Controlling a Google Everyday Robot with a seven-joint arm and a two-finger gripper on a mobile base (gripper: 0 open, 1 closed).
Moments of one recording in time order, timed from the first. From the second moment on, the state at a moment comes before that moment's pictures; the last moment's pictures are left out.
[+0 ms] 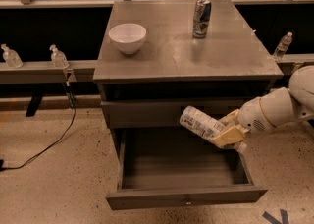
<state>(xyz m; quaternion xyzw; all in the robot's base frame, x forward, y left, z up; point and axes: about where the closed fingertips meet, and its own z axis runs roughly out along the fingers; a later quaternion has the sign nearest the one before) 0.508 -0.202 0.714 -0.47 0.82 0.24 0.24</state>
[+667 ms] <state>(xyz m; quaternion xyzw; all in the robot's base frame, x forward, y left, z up) 0.499 -0.230 0.669 -0.53 0.81 0.17 0.18</state>
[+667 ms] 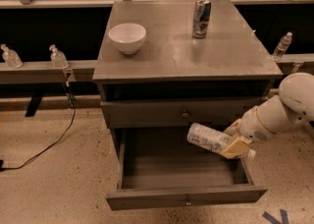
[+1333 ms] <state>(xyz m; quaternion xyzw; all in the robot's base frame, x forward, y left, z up) 0.519 -0.284 0.577 -0.56 0.75 0.23 0.27</state>
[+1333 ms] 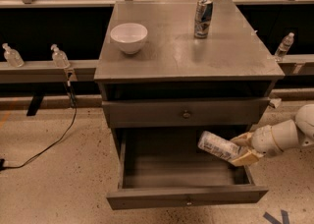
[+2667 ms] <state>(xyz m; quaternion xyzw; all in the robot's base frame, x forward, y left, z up) 0.567 -0.243 0.415 -0.54 0.73 0.34 0.25</state>
